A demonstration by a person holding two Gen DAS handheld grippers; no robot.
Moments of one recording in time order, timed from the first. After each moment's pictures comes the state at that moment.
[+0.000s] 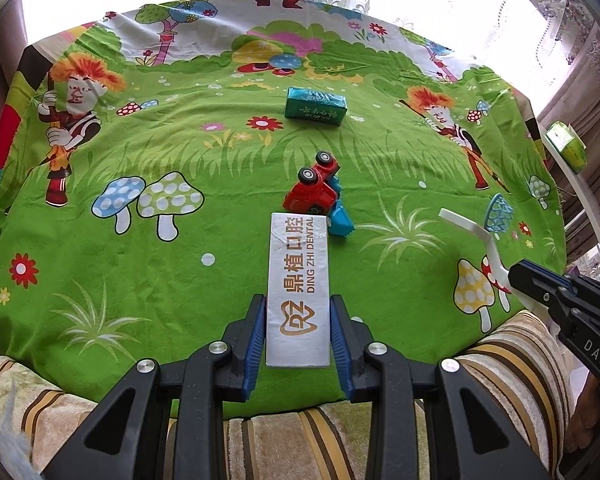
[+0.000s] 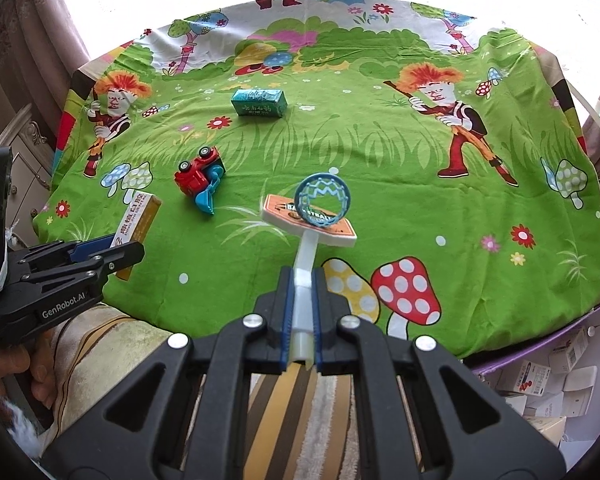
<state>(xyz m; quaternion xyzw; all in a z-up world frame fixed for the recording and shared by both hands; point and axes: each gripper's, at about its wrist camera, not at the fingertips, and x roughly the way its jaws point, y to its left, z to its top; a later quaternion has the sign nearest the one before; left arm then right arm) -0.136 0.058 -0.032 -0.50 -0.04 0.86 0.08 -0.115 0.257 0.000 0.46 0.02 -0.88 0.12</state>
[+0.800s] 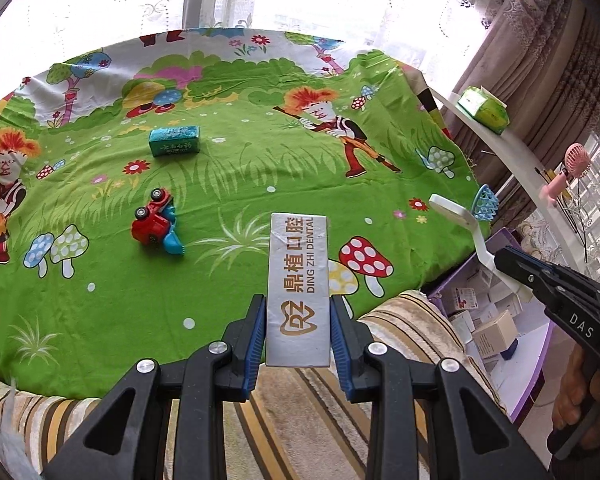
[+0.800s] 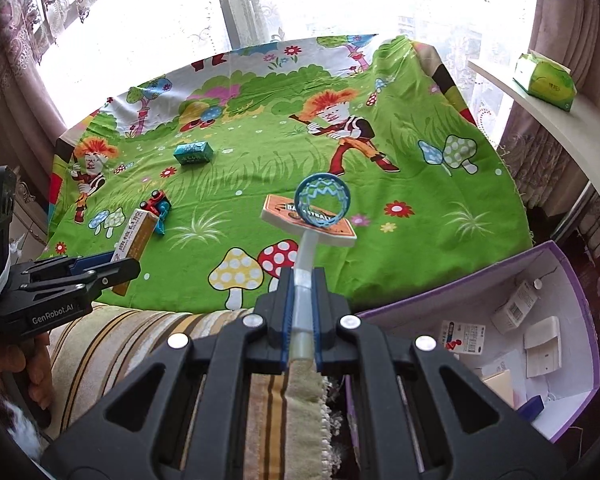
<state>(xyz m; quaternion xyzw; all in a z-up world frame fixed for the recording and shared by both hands) -0.095 0.167 0.020 -0.47 0.00 0.86 0.20 -0.044 0.384 0.045 0.41 -0.05 -0.91 0.04</state>
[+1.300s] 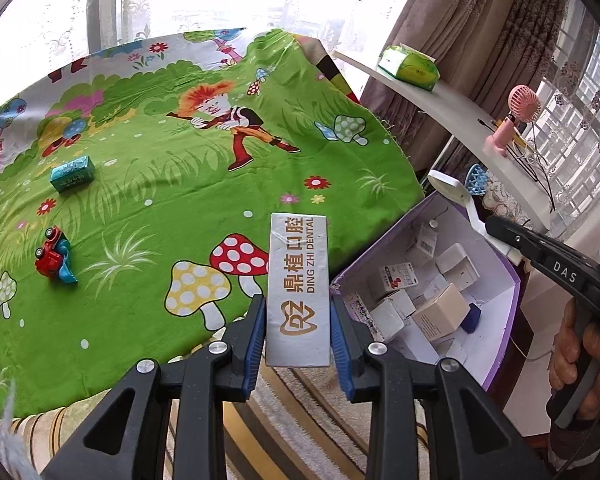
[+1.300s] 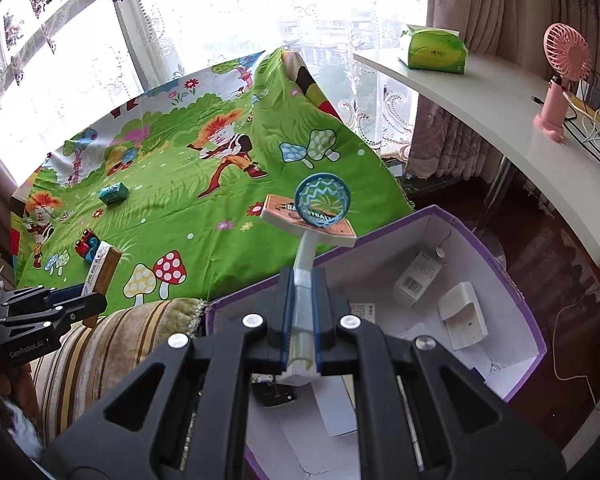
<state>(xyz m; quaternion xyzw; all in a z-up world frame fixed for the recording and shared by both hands) -0.066 0.269 0.029 -0.47 0.05 0.83 0.30 0.002 0.501 0.048 0.39 -0.11 -0.91 -0.07</state>
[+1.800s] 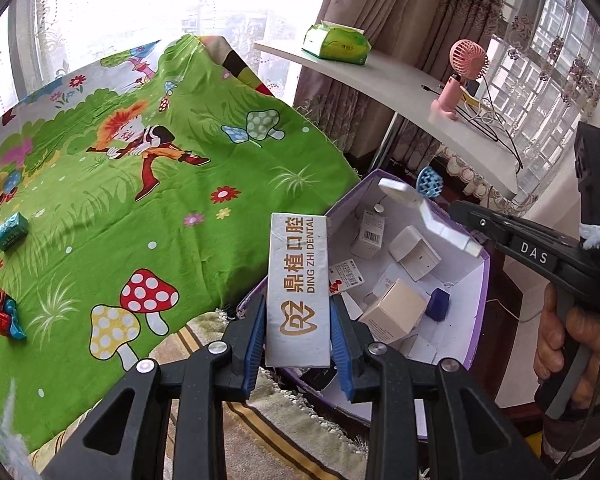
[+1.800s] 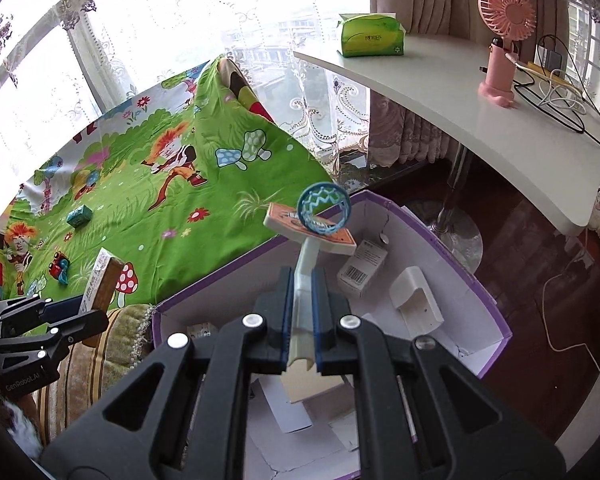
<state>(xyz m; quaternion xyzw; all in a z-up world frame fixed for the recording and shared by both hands) -0.049 0.349 0.031 -0.46 0.10 0.80 0.37 0.020 0.549 0.041 0.39 -0.14 -0.90 -0.12</state>
